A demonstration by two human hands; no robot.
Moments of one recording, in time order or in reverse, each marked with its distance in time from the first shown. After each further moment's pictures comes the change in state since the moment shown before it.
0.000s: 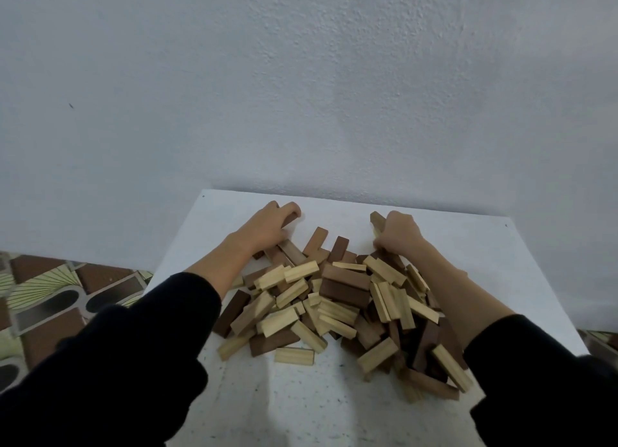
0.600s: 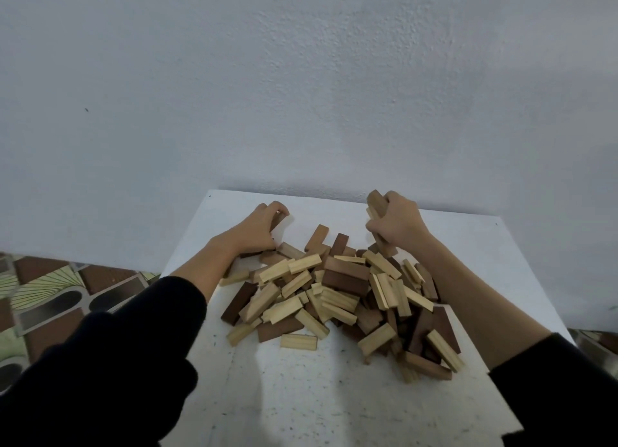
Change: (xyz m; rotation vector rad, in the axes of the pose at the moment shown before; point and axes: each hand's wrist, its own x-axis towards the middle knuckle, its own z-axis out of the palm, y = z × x) left_hand -0.031 -0.016 -0.011 -0.143 -0.008 0.022; right_hand -0.045 -0.022 -0.031 0.325 0.100 -0.116
